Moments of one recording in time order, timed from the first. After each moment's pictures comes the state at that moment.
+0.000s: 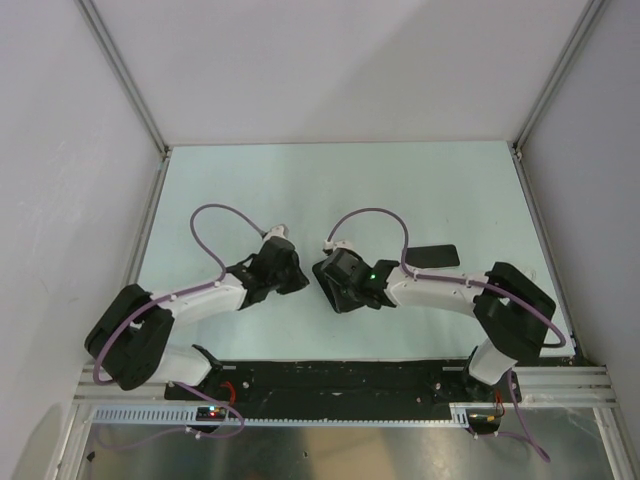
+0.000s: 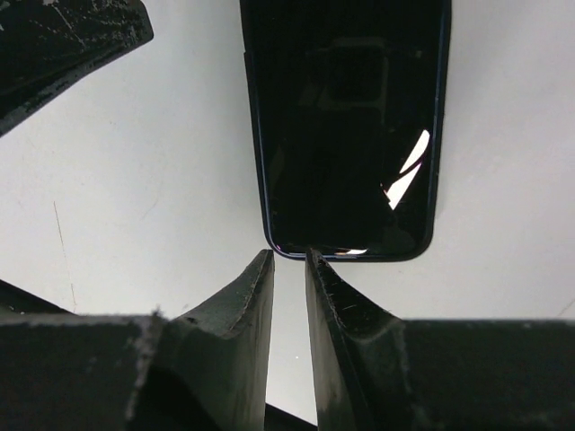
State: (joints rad) left arm -0.67 1.36 0.61 -0.07 -0.07 -0.85; right arm 1.03 1.61 0.98 -0.40 0.15 0.60
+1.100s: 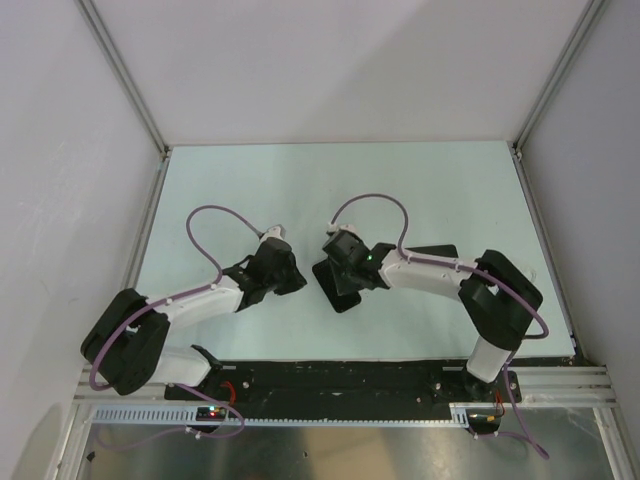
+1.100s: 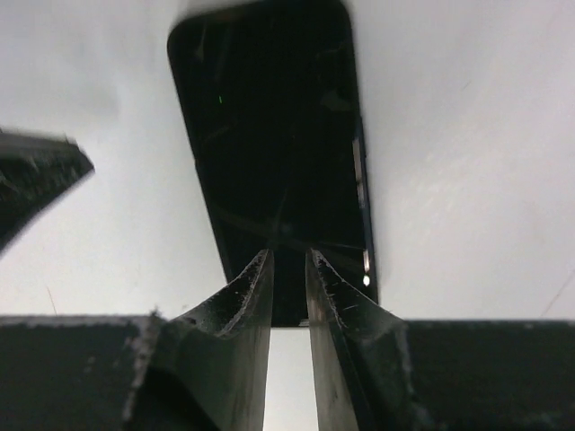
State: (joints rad) left arm -0.66 1.33 0.59 -0.07 -0.07 -0.84; right arm 0.94 1.72 1.07 -0.41 0.15 0.58
